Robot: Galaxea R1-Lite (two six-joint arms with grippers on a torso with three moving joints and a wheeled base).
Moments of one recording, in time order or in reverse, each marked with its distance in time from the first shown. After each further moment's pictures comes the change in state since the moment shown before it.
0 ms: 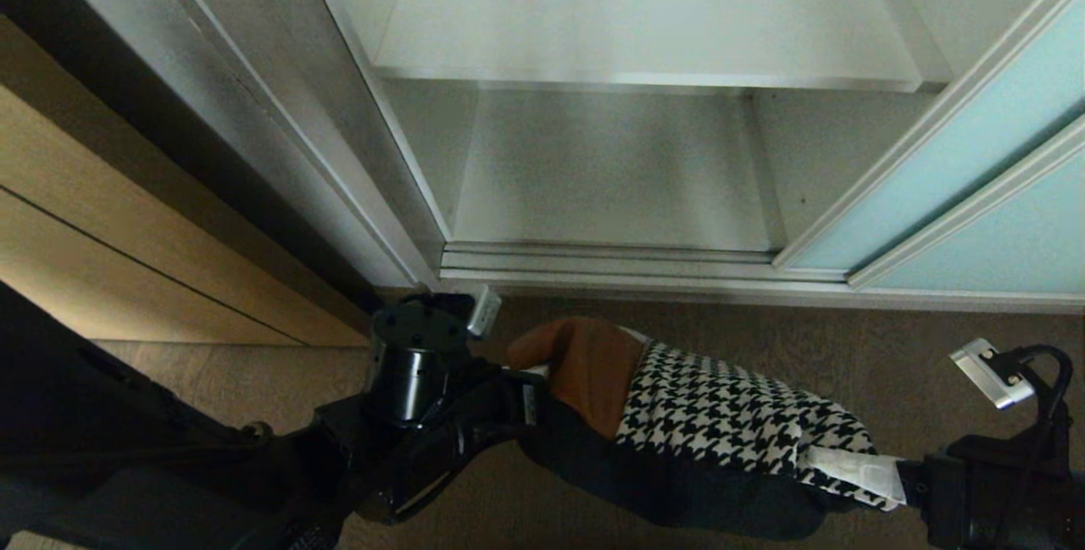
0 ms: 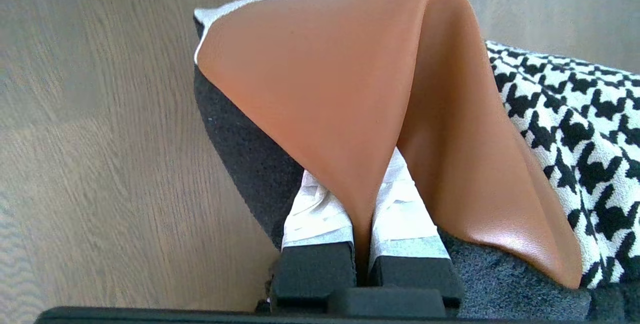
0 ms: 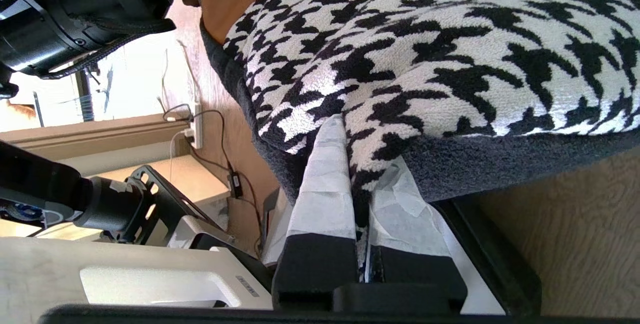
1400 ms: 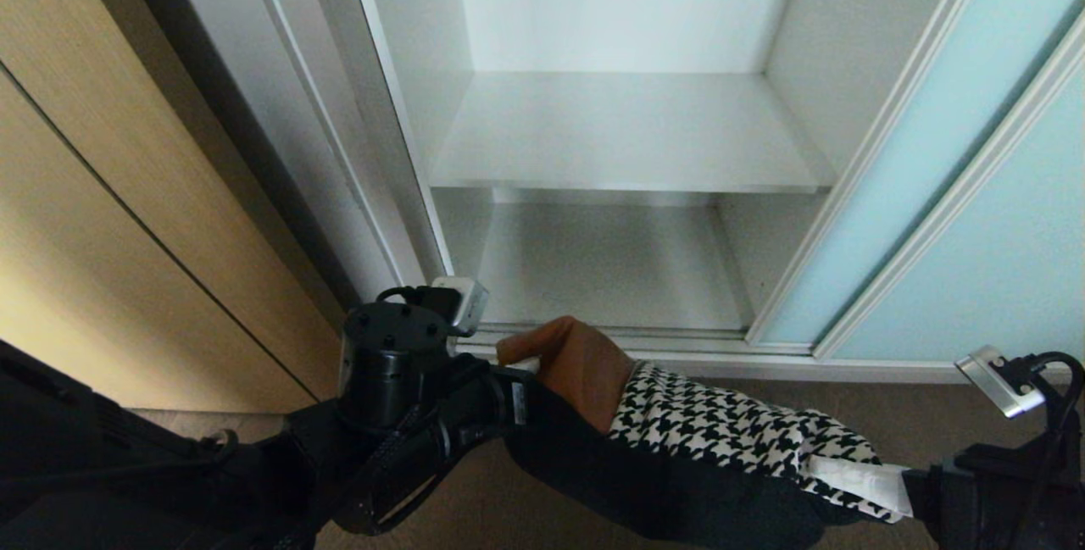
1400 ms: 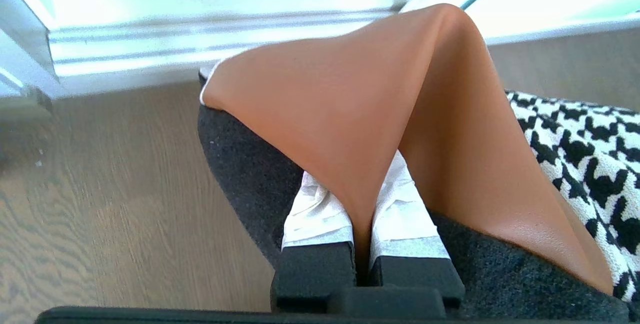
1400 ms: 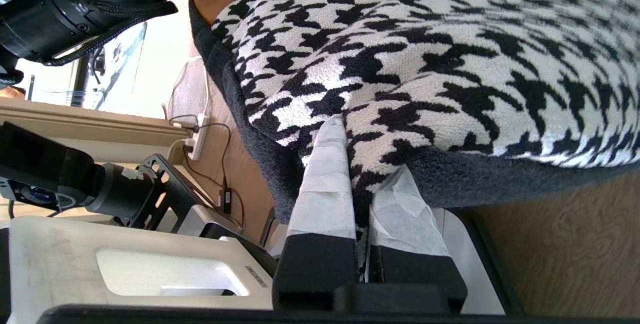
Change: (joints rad) left arm -0.005 -0.054 0.030 -0.013 0.047 0.035; right arm 0.019 -0.026 0.010 0.000 0.016 -0.002
